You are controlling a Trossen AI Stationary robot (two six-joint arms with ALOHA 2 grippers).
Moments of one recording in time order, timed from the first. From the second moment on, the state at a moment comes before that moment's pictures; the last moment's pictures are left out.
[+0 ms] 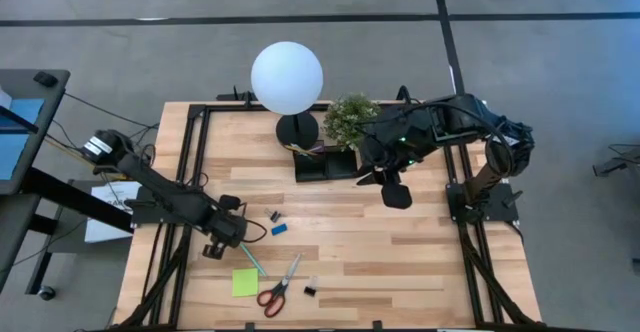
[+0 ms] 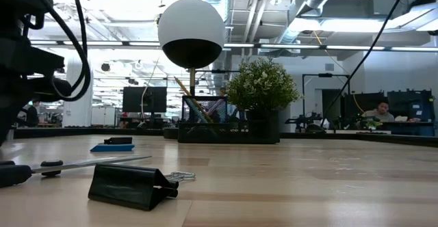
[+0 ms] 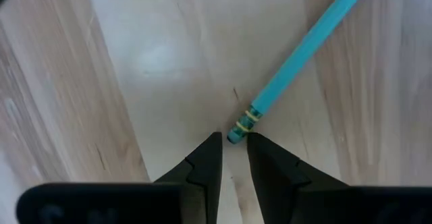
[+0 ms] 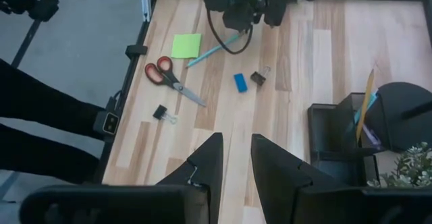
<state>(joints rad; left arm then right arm) -0.52 1.32 0.51 -0.65 -0.03 -0.31 0.13 1.72 2.32 -1.46 -0.12 -0.01</state>
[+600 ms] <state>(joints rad) -0.53 1.34 0.54 -0.66 0.01 -0.40 0.13 1.72 2.32 -1.47 -0.13 -0.05</state>
